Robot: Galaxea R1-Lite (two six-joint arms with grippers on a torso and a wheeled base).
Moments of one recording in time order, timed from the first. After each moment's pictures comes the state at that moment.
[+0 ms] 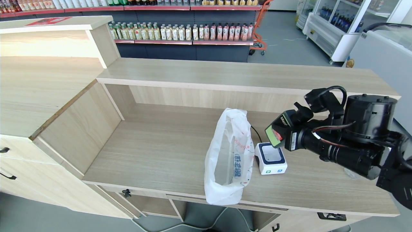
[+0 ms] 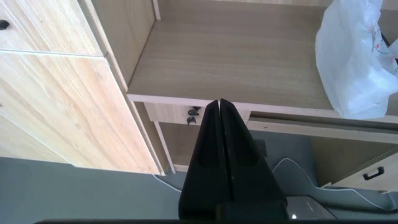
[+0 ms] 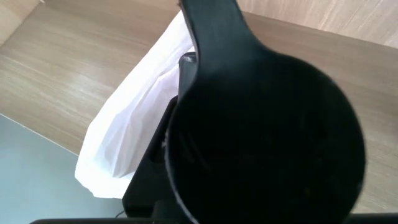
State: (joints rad) left arm 0.00 0.00 0.00 0.00 -0.03 0.01; right arm 0.46 1.63 -0.70 -0.76 -0.10 -0.01
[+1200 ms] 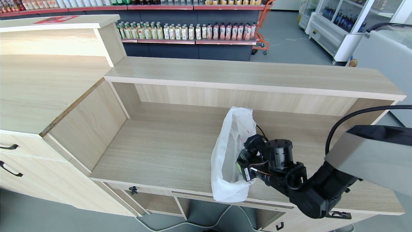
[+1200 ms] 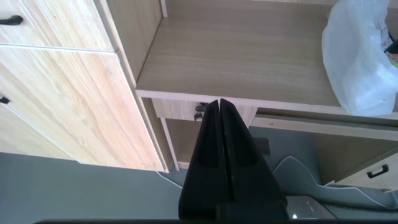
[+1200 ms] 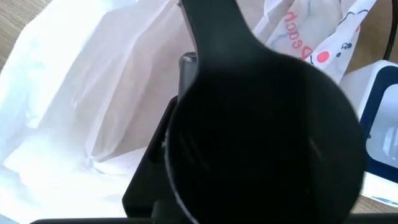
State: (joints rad) left arm 0.00 0.00 0.00 0.00 -0.03 0.01; right arm 0.55 2.20 -0.77 -1.06 -0.14 -0.11
